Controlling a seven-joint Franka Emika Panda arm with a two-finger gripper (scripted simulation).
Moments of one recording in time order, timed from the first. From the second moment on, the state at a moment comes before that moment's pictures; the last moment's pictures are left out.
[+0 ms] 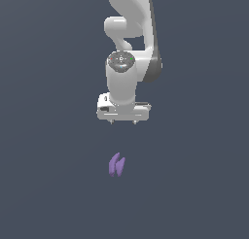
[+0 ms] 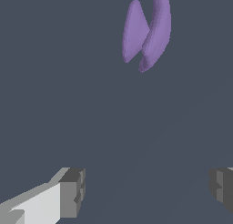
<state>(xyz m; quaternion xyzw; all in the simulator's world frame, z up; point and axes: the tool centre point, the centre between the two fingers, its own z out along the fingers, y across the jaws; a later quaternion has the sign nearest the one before) -0.013 -0.005 0.157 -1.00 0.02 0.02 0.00</state>
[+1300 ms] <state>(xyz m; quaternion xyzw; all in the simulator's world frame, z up) 0.005 0.013 0.164 -1.00 0.01 0.02 0.01</state>
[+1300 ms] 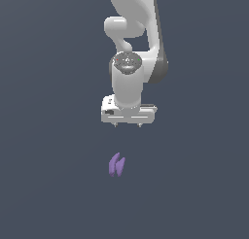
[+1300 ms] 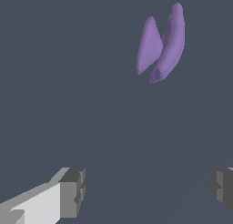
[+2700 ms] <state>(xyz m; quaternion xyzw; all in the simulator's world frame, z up) 0.125 -0.032 0.118 -0.99 0.12 0.00 0.00</state>
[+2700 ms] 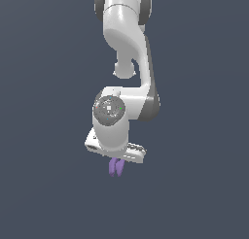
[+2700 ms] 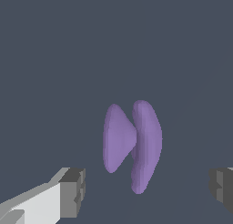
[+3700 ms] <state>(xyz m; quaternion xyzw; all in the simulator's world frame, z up) 0.133 -0.036 0.076 -0.99 0.13 0.00 0.00</state>
